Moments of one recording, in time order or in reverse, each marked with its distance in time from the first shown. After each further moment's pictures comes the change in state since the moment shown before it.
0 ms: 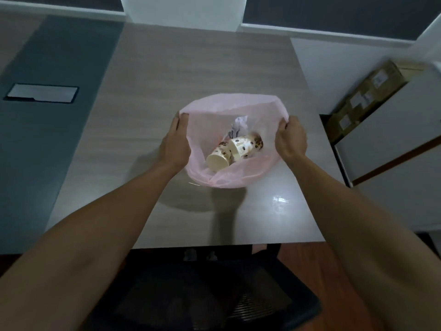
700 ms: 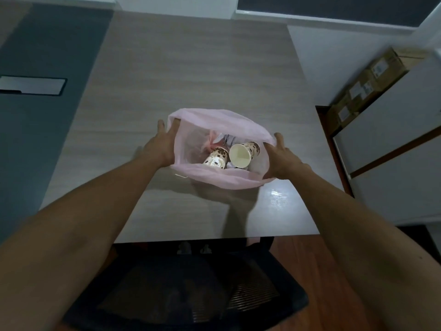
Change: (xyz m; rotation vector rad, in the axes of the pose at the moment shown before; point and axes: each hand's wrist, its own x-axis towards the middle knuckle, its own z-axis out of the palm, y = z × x) left_hand 0.005 -0.022 0.011 0.107 -0.495 -0.166; right_hand -0.012 0.086 0.006 -0.526 -0.619 -0.383
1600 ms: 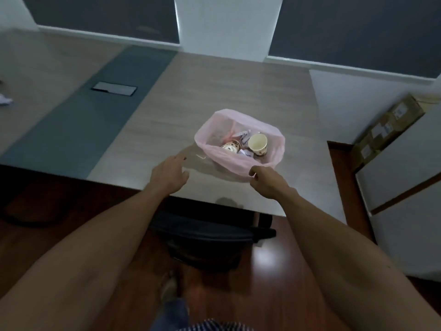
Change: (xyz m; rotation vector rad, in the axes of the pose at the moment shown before) left_hand -0.253 0.046 0.054 -0.054 0.266 -0.209; right_hand -0.156 -0.032 0.040 0.132 0.061 -0.216
